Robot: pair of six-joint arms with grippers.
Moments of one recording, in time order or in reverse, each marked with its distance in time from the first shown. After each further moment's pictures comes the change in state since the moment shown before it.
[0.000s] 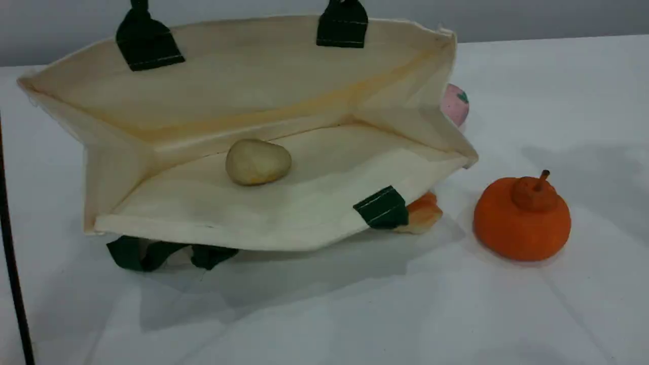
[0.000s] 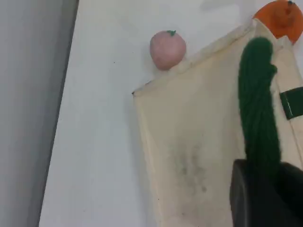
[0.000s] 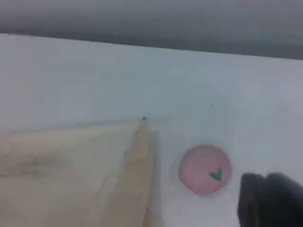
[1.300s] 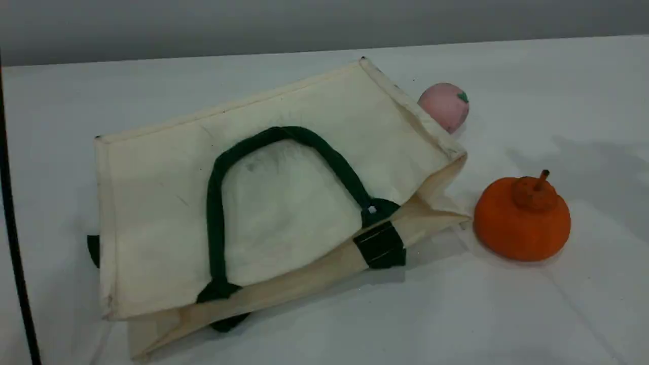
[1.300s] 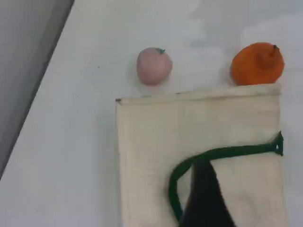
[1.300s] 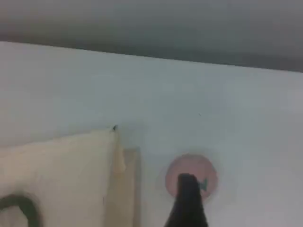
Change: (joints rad) left arm 0.000 -0.011 -0.001 -0.056 -0.001 -0.210; right arm 0.001 -0.011 -0.006 -0.002 -0.045 -0.011
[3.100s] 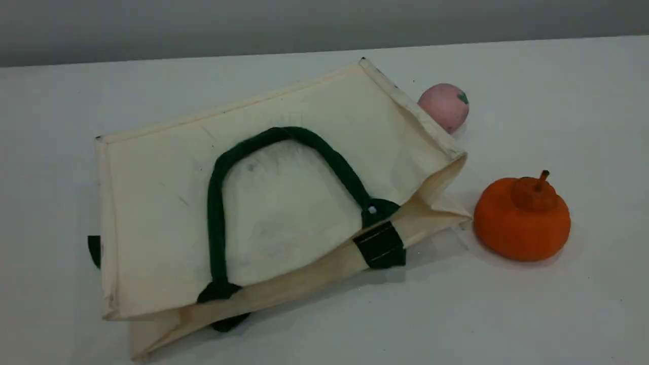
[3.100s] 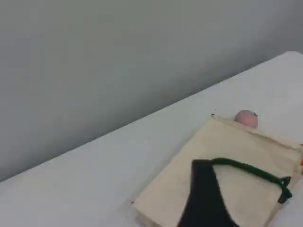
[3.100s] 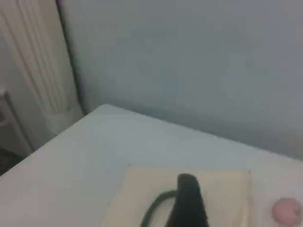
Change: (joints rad) left arm 0.000 -1.183 0.474 0.399 0.000 -0.766; right arm 0.000 -1.122 -0.053 -0.348 0.683 0.640
